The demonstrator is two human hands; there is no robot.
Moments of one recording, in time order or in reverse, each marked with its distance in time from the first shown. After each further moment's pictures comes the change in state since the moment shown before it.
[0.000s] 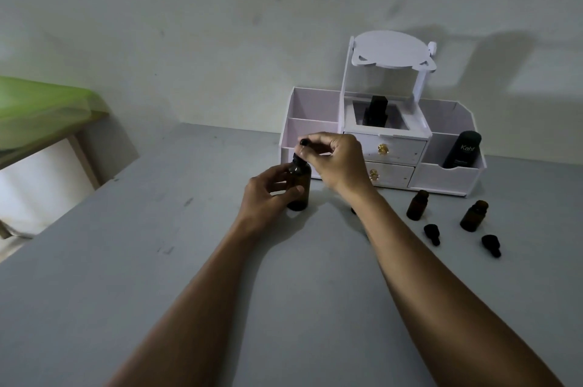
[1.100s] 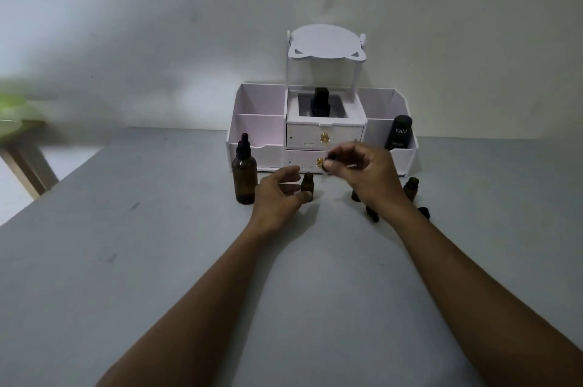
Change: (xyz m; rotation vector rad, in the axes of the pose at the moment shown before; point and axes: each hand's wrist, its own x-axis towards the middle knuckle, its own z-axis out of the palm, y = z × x) left_hand -0.015 0.032 0.102 0.098 -0.121 -0.089; right_hand -0.057 0.041 -0.128 -0.044 0.015 0.076
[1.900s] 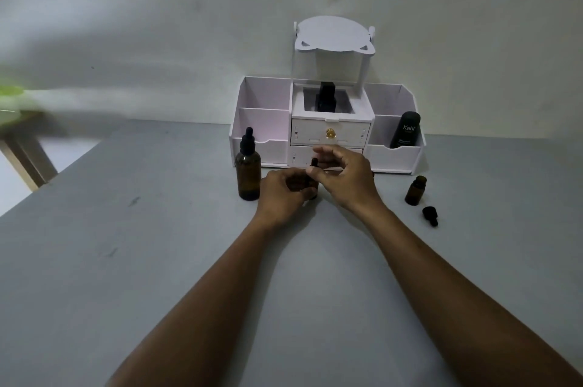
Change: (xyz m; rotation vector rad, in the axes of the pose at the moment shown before) left_hand 0.007 -0.006 0.005 0.087 -0.015 0.083; right_hand 0.010 0.020 0.047 -0.096 0.040 0.025
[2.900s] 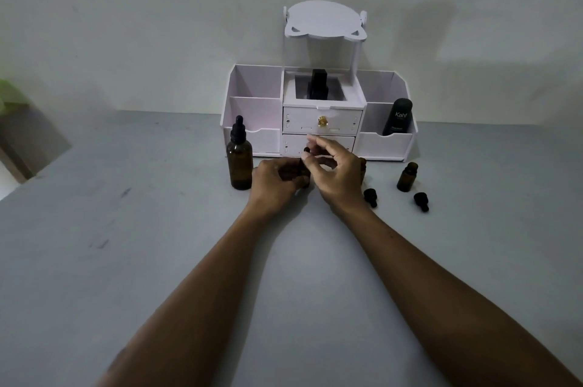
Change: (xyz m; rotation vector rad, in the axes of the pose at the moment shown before) left_hand -0.004 -0.001 -0.003 0.035 0.045 0.072; right_hand -0.010 0.013 0.024 0.139 0.244 -0.131
